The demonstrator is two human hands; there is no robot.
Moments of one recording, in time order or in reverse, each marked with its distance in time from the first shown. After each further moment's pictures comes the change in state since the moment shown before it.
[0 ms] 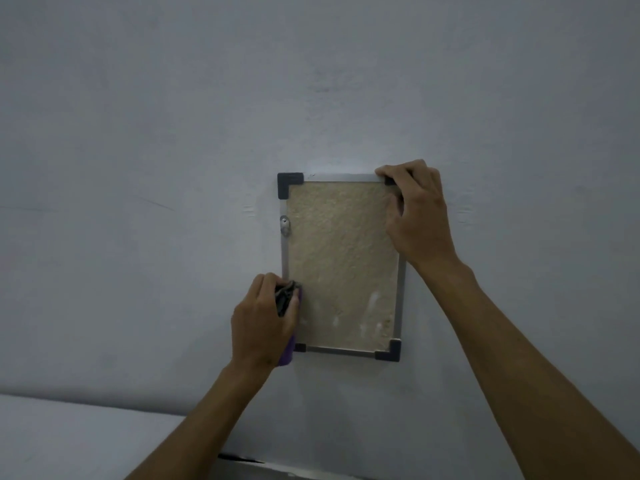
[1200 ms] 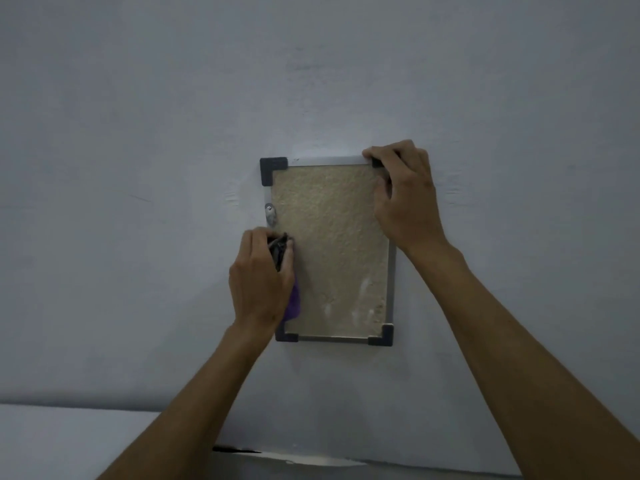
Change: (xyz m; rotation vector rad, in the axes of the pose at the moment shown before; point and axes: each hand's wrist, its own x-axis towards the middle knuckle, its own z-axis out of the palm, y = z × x) left_hand 0.042 0.022 0.008 -0.049 0.094 -0.032; right_hand -0.001 0.001 0.004 0.003 0.022 -0.003
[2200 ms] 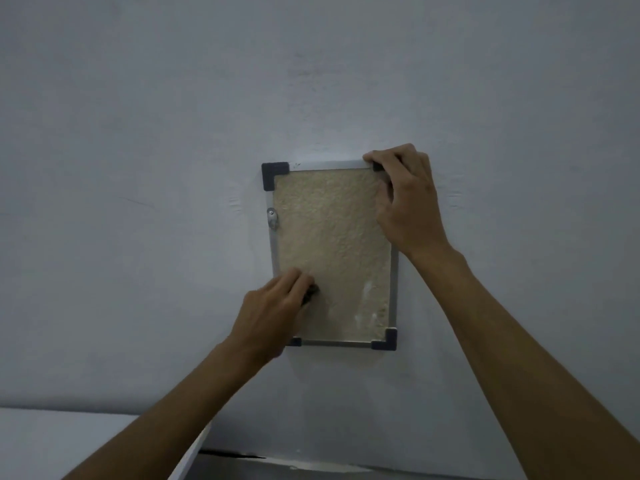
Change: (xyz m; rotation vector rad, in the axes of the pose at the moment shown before) left_hand -0.027 -0.025 -0.008 0.261 -0.429 0.547; right_hand 0.000 0.002 -0.001 0.011 -0.008 -0.006
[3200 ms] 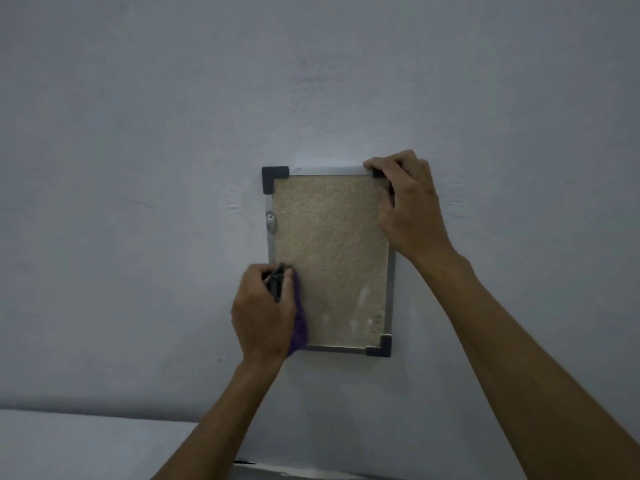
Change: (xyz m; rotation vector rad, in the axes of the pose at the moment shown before) left_hand 0.011 0.031 0.007 -0.384 0.478 -0.738; right_hand 0.002 -0.001 -0.008 -0.017 -0.062 0.004
